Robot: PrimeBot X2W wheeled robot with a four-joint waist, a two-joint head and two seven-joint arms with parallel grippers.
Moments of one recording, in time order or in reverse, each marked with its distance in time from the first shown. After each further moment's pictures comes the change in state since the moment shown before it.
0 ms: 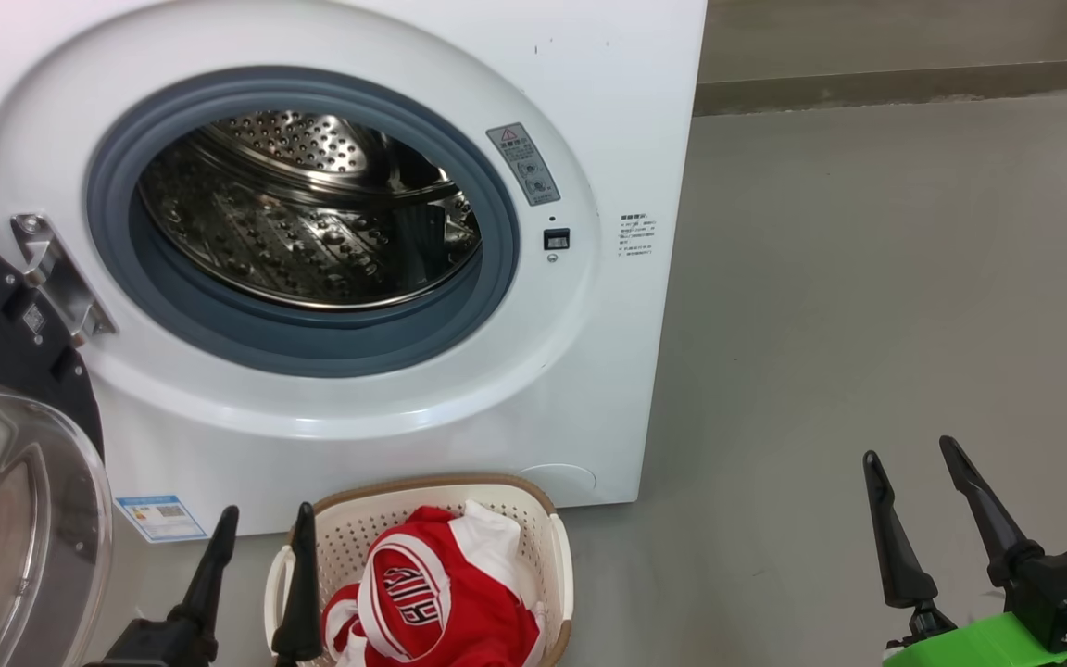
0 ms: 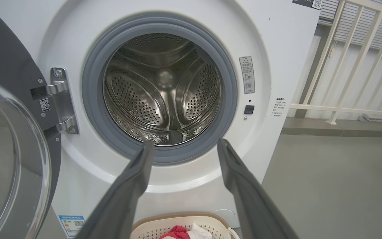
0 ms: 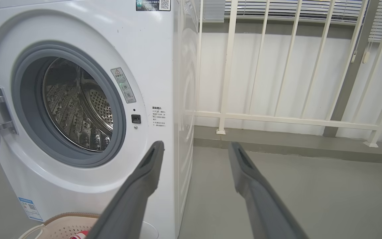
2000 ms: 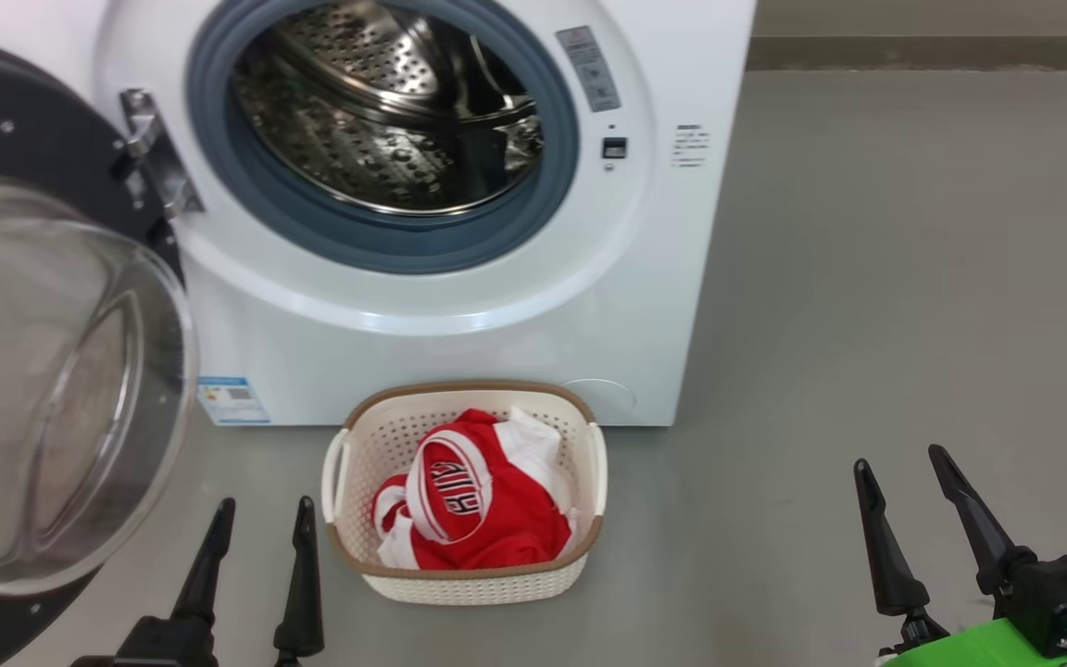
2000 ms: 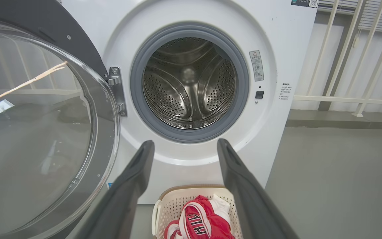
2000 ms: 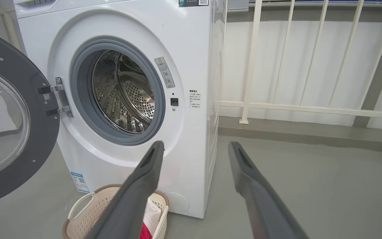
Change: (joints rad) left arm -0.001 0.035 -0.041 -0.032 0.034 0.066 0.002; right arm 0.012 0.000 0.019 0.005 0.036 0.000 0.000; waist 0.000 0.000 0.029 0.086
